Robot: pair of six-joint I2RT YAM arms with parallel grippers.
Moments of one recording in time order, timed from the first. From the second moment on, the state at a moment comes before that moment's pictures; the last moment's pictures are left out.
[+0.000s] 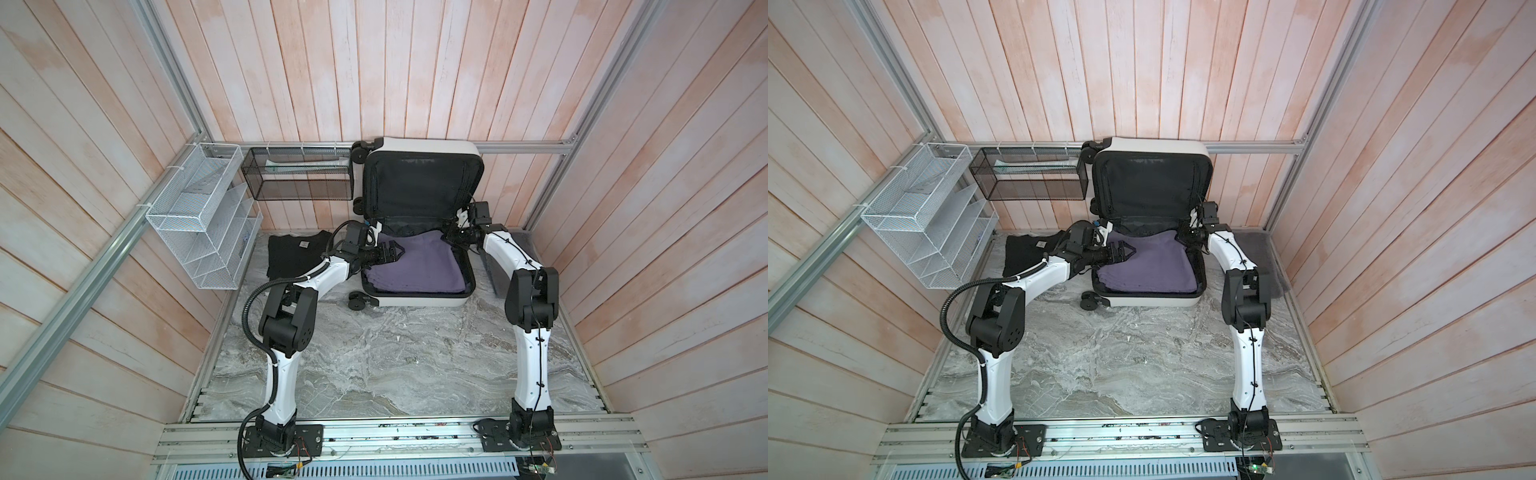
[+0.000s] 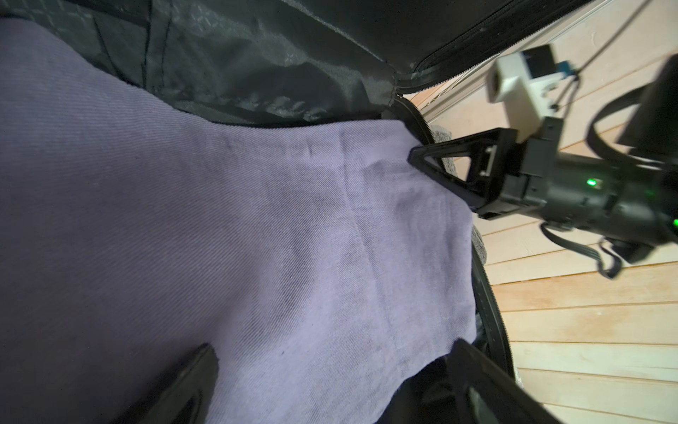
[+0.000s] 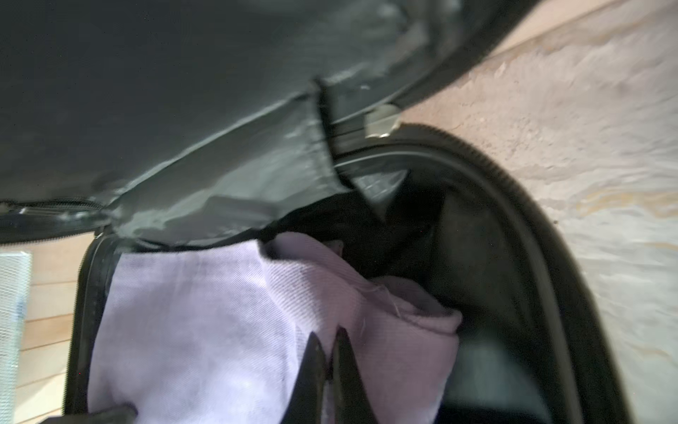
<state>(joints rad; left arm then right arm) -0.39 2.12 1.63 -0.09 0.48 -0.50 0.17 2.28 2.00 -0.48 -0.34 0.52</state>
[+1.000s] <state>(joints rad) -0.39 2.13 1.61 -0.05 0.49 -0.52 0.23 2.20 1.89 -0.38 -0.16 0.54</state>
